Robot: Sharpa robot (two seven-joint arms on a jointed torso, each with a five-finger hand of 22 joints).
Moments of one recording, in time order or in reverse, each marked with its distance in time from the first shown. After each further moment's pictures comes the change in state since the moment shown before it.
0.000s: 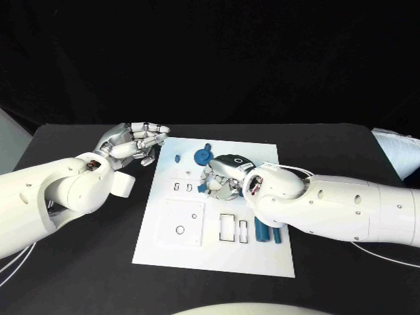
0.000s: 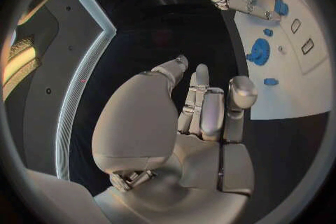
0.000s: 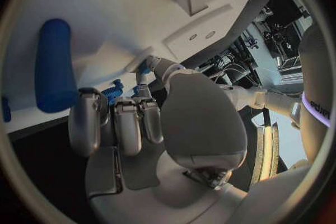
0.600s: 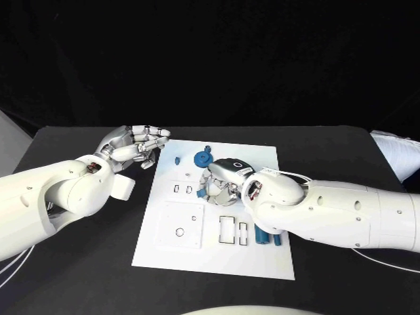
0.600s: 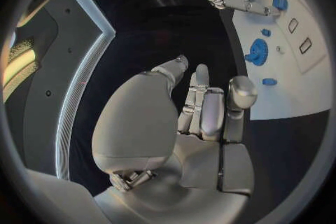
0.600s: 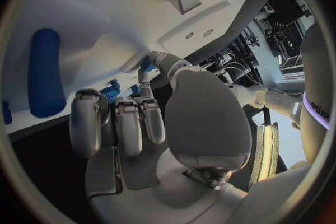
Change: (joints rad) left arm 0.000 0.001 -0.001 -0.001 -0.024 0.001 -0.011; left_hand 0.000 0.000 0.006 0.000 0.000 -0.004 0.004 0.000 0.000 0.000 0.000 0.005 0.000 0.000 0.000 0.000 0.000 0.000 0.000 0.000 0.000 0.001; right arm -0.007 -0.004 -0.006 0.029 -0.005 -0.042 -0.033; right_hand -0.052 -0.007 0.014 0.005 0.108 0.041 -0.027 0.033 0.023 0.000 -0.022 0.012 0.000 0.006 -0.013 0.004 0.000 0.000 0.000 -0.008 0.025 0.001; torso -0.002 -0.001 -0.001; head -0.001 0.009
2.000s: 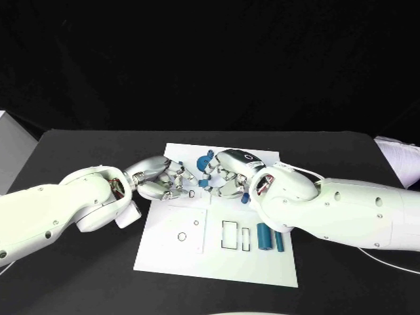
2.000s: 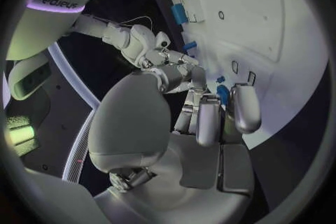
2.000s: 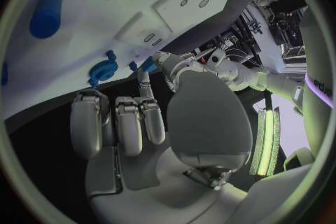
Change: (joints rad) left arm -0.014 0.020 -0.007 0.061 -0.710 0.147 -0.193; left_hand -0.072 -0.032 0.410 -0.134 0.038 -0.020 -0.046 -0.153 -0.092 0.061 -0.051 0.159 0.084 0.071 -0.050 0.082 0.106 -0.047 0.151 -0.051 0.108 0.200; right arm 0.050 -0.050 0.016 0.069 0.084 -0.069 -0.009; right_hand -0.027 -0.006 -0.020 0.020 0.000 0.000 0.000 0.001 0.002 0.000 0.000 0.001 0.001 -0.004 -0.003 0.000 0.000 0.000 0.000 -0.007 0.017 -0.001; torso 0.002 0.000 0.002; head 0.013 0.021
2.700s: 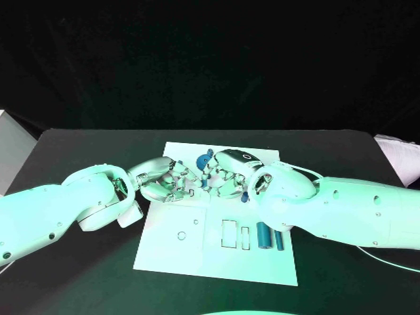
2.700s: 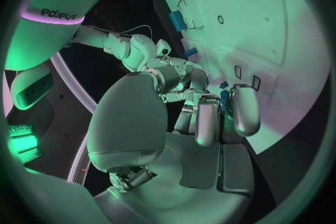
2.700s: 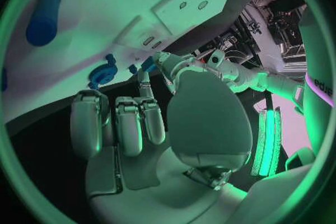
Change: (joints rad) left arm 0.000 0.014 0.000 0.003 -0.073 0.012 0.010; left_hand -0.027 -0.006 0.038 -0.036 0.096 -0.006 -0.021 -0.017 -0.003 0.002 -0.016 0.048 0.049 0.002 -0.012 0.004 0.000 0.000 0.010 -0.010 0.012 0.022; right arm 0.001 0.005 0.000 -0.001 0.005 0.018 -0.001; right_hand 0.000 0.000 0.000 0.000 0.000 -0.001 0.001 -0.001 0.001 0.000 0.000 0.000 0.000 0.000 0.000 0.000 0.000 0.000 0.000 0.000 0.000 0.001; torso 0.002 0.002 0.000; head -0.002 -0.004
